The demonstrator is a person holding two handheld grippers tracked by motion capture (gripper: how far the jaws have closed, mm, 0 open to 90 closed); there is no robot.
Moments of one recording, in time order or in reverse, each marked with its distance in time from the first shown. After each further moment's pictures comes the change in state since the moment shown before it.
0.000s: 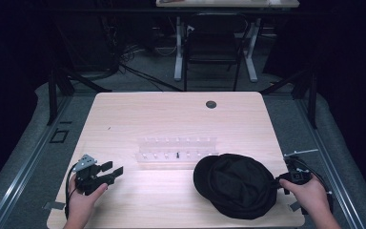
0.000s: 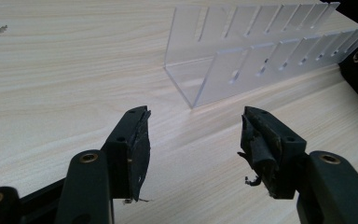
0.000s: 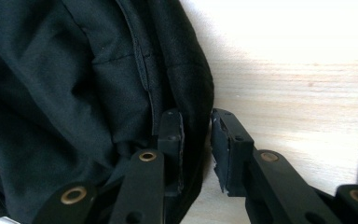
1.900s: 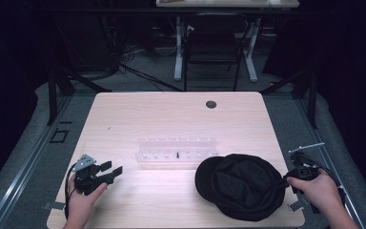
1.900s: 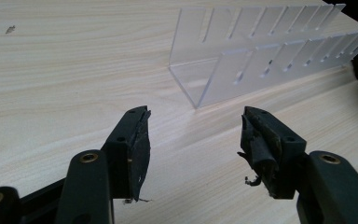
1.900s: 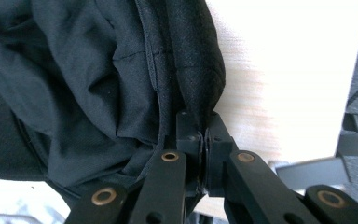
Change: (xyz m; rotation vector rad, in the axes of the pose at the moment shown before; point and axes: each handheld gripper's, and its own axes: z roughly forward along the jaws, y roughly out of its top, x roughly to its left) left arm 0.001 0.000 -0.002 0.001 0.011 -0.006; right arm 0.012 0.002 -0.040 0.079 0.018 -0.004
